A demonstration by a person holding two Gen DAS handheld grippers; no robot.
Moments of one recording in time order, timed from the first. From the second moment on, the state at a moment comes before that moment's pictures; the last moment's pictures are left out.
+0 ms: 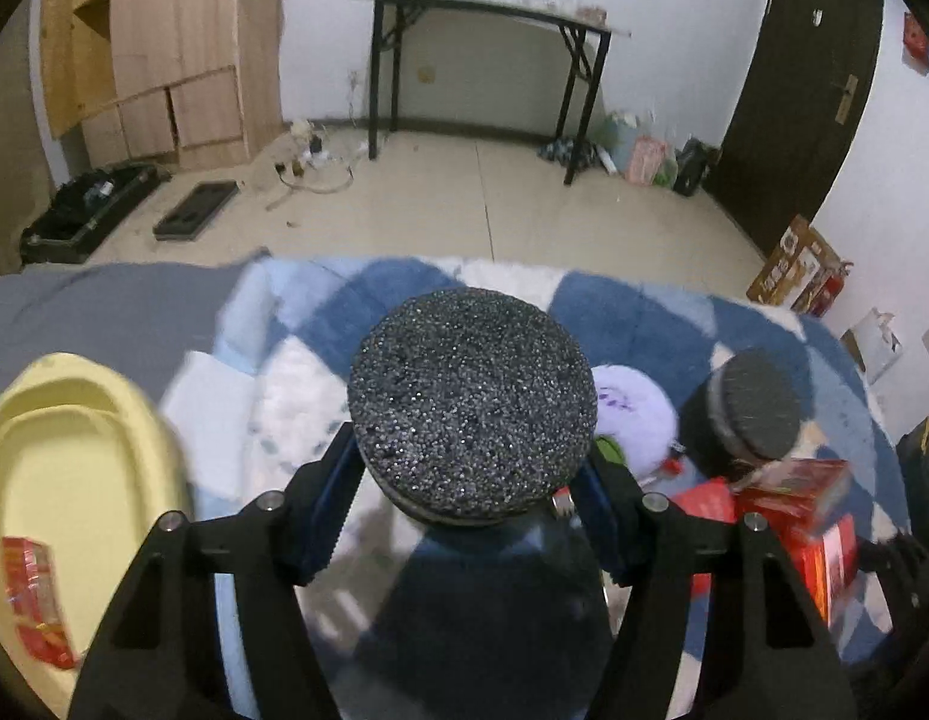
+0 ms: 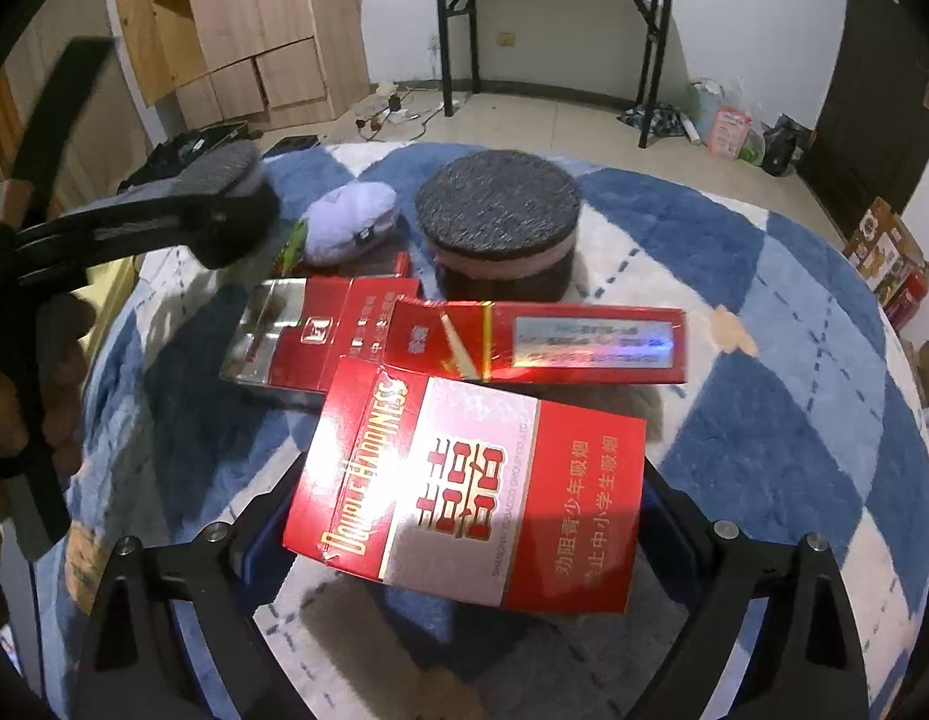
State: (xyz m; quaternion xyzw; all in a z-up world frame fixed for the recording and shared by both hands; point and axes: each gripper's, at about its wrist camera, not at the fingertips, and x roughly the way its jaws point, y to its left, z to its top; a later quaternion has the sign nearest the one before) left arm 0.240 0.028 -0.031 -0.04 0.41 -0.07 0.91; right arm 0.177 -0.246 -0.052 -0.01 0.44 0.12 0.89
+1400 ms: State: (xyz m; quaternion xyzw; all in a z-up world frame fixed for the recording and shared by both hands) left arm 0.048 0.187 0.057 -0.14 0.35 0.07 0.92; right arm 0.049 -0.157 -0.009 -0.13 0.35 0.24 0.90
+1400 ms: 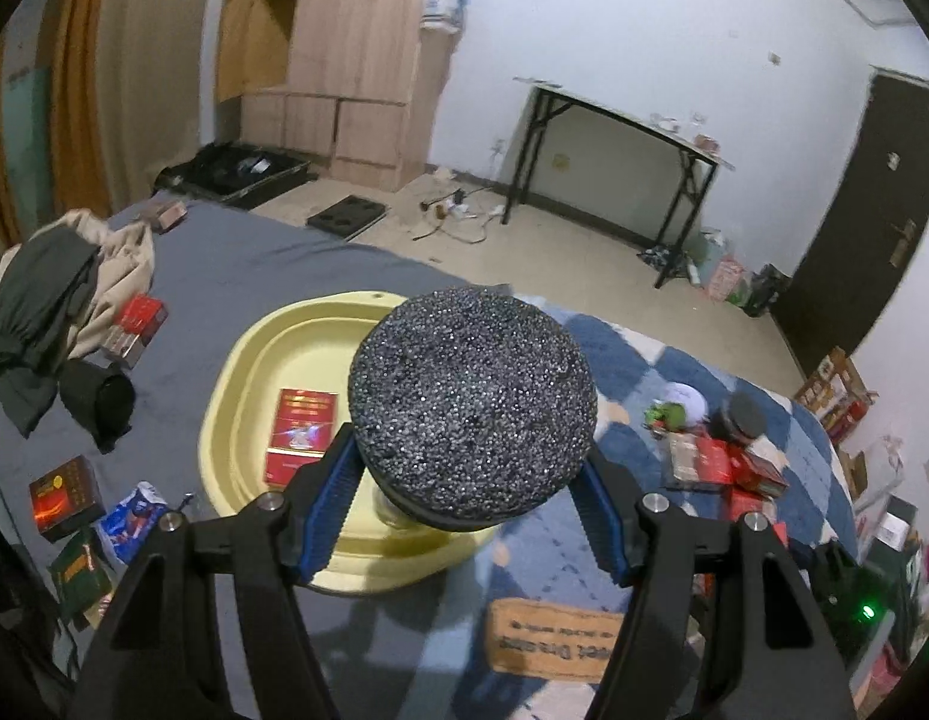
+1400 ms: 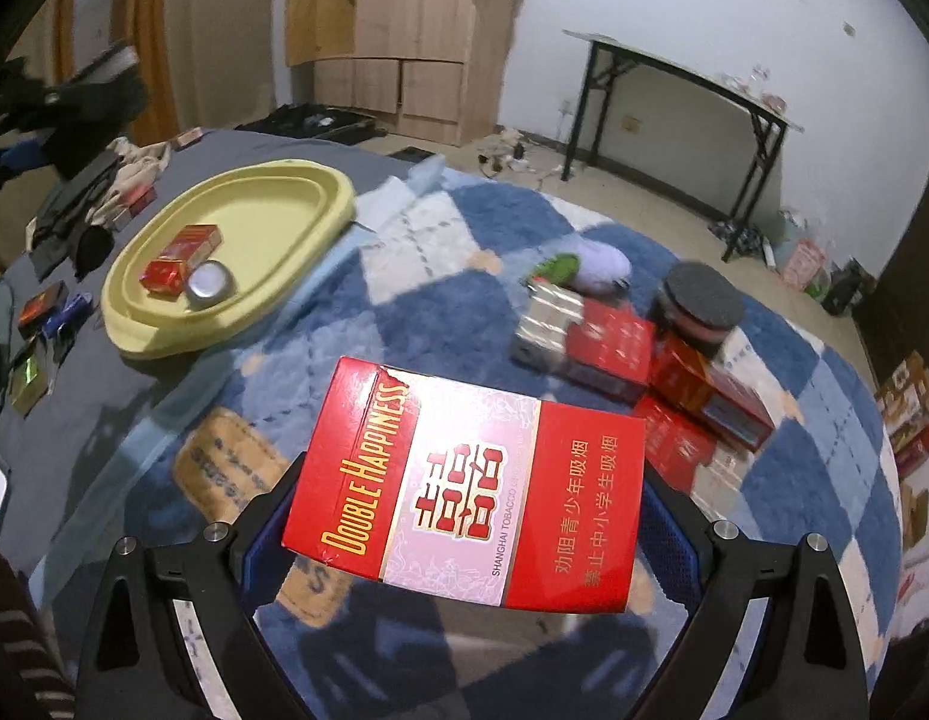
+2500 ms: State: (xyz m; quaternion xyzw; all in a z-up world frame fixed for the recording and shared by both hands) left arm 0.136 0.328 -0.072 -0.26 0.45 0.10 0.85; right arm 0.176 0.137 -0.045 -0.24 0.39 0.37 0.80
